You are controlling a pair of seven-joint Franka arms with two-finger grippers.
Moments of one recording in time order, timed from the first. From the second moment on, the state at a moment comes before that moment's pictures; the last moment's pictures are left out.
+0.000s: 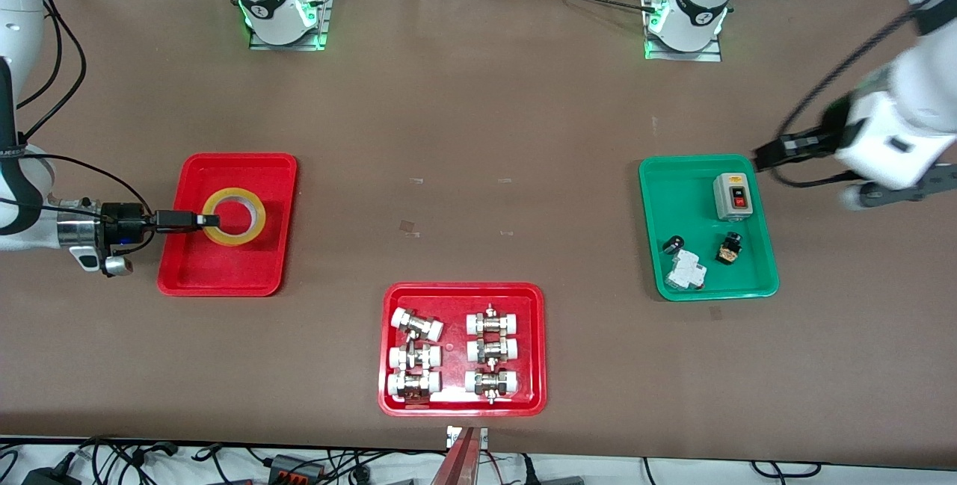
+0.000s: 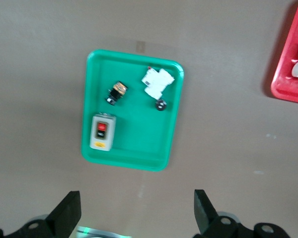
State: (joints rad) left arm 0.04 0.23 -0.15 -1.30 0.00 1.39 -0.31; right arm -0.35 0.72 -0.02 -1.57 0.84 1.53 -0.63
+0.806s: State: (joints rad) left arm 0.08 -0.03 -0.18 -1.64 0.00 1.52 -0.25; right arm -0.37 0.81 -0.01 -1.57 0.81 1.58 -0.71
